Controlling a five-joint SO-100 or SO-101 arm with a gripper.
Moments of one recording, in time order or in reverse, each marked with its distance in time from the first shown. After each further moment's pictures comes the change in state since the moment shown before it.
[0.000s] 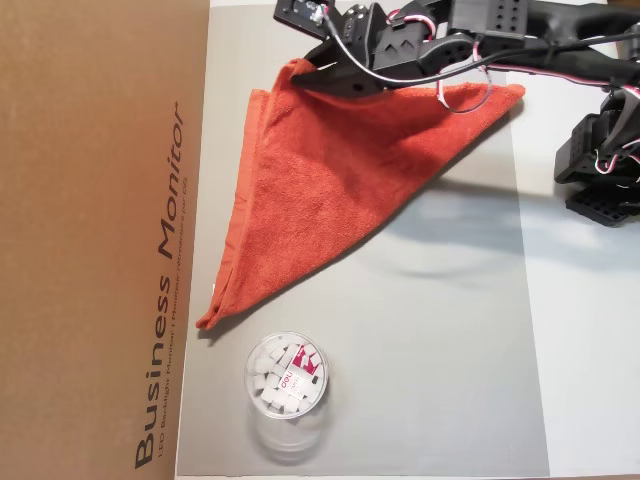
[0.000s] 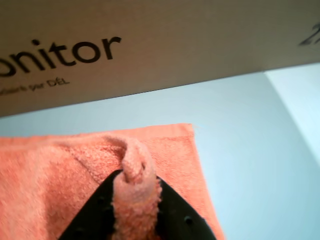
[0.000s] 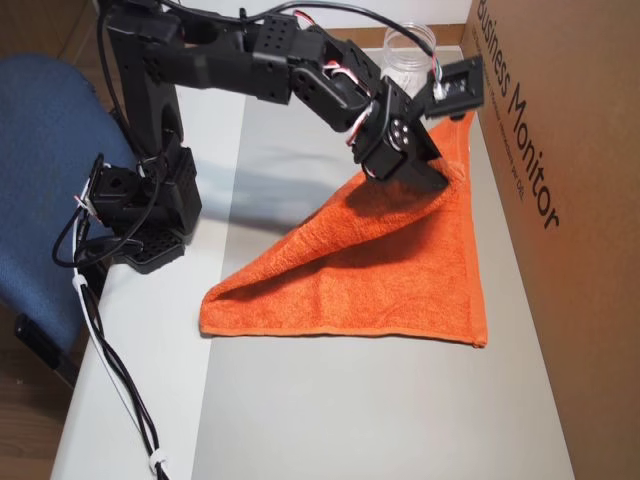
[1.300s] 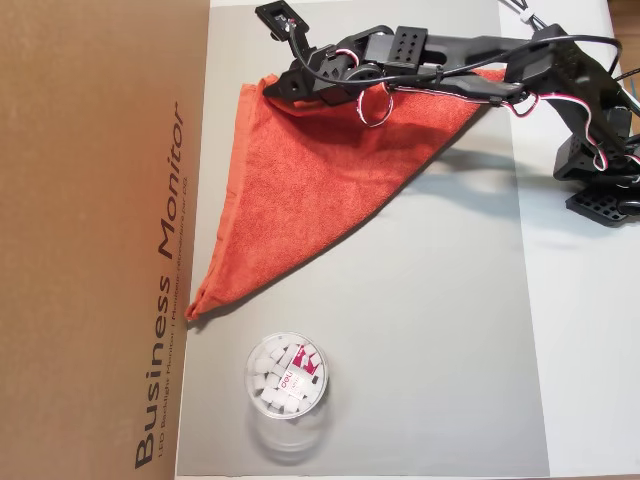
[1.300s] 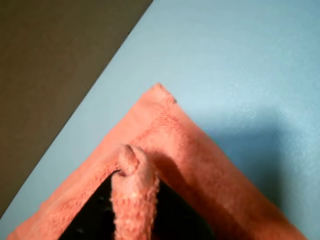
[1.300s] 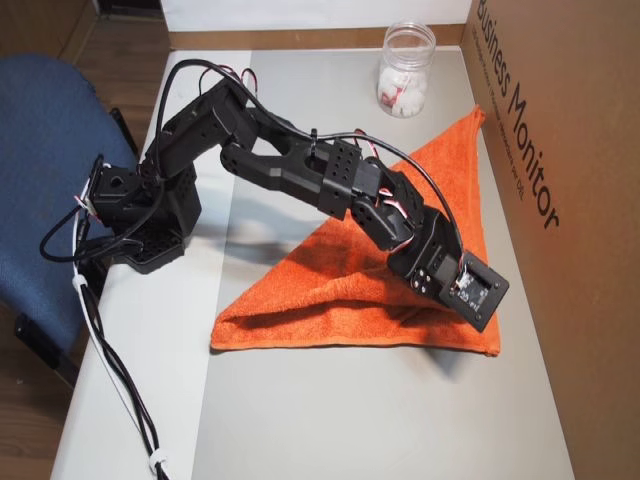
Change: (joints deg) arm 5.7 -45.3 -35.9 -1.6 34.8
